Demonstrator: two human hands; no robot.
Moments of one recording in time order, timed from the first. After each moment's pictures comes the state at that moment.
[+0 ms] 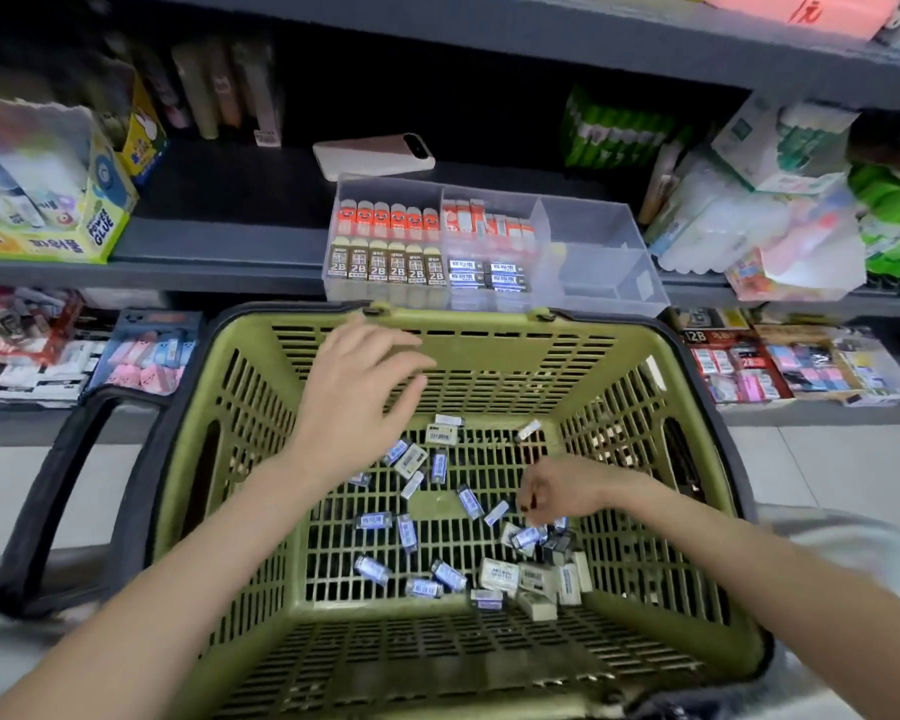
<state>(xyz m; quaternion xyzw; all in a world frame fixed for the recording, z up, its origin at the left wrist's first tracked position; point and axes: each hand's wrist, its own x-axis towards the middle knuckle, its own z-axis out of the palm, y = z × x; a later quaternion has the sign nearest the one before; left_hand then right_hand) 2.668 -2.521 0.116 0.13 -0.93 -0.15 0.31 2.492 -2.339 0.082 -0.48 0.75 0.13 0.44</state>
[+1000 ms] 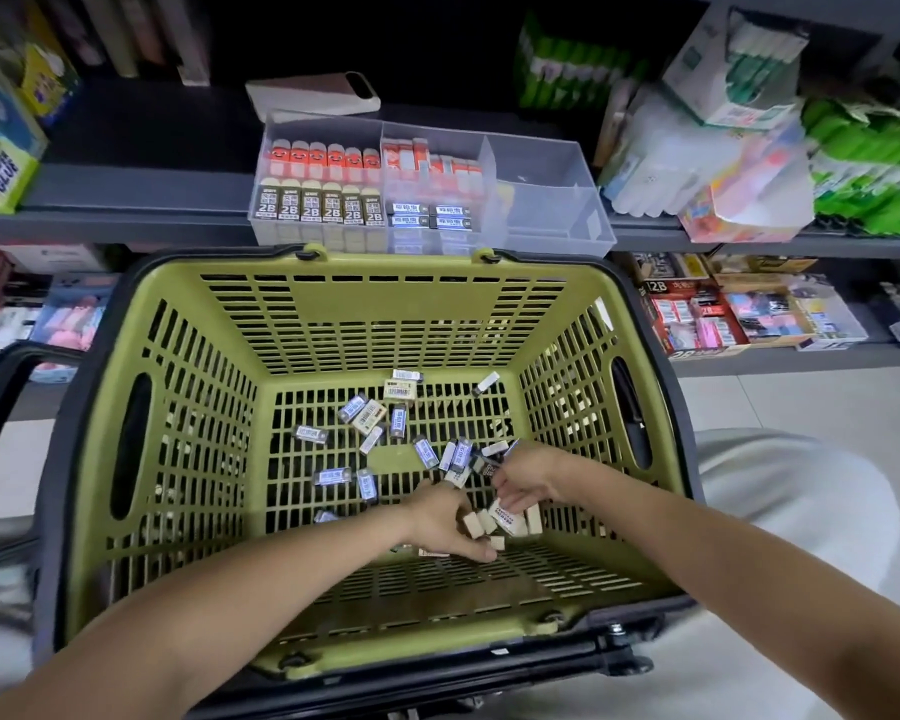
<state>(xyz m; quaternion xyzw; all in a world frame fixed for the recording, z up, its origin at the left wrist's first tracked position) 2.633 -2.385 -0.029 0.11 -0.86 -0.38 -0.33 2.504 -2.300 0.022 -0.11 0.83 -0.08 0.54</state>
